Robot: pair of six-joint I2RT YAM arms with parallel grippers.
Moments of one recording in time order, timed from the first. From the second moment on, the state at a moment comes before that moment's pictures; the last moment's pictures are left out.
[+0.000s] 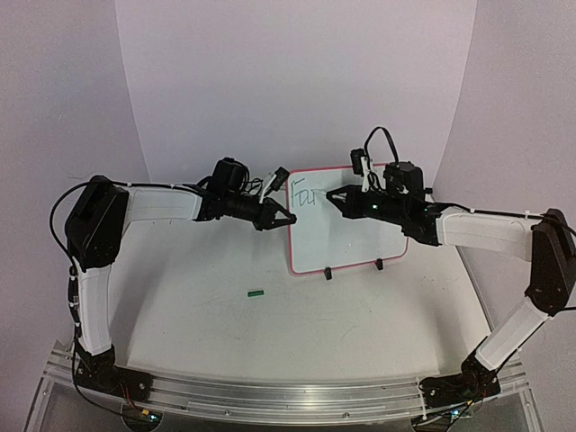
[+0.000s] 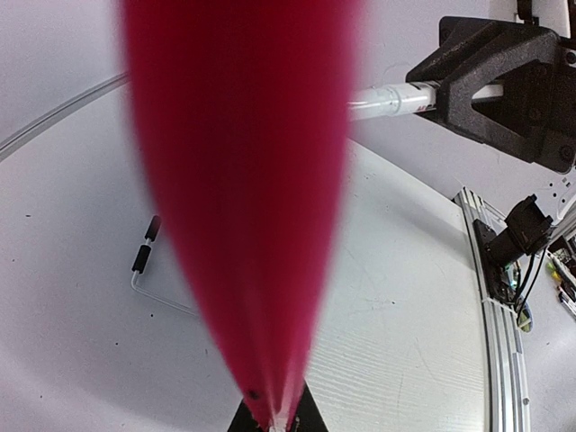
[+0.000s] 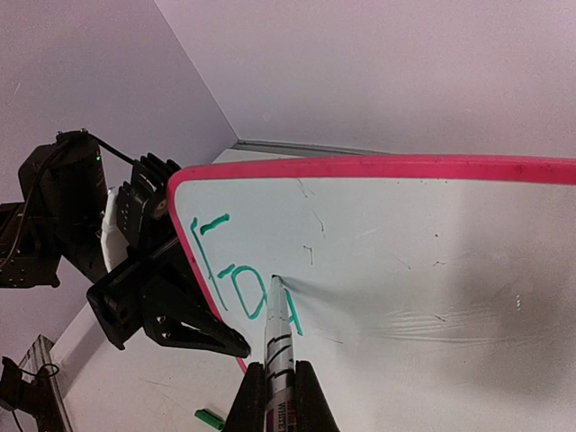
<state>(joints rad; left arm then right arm) -0.63 2.05 1.50 0.03 0.77 0.01 0.58 1.58 1.07 0.24 -0.24 0.35</state>
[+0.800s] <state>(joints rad) -0.63 2.05 1.50 0.03 0.77 0.01 0.58 1.56 1.03 0.26 -0.22 0.35</state>
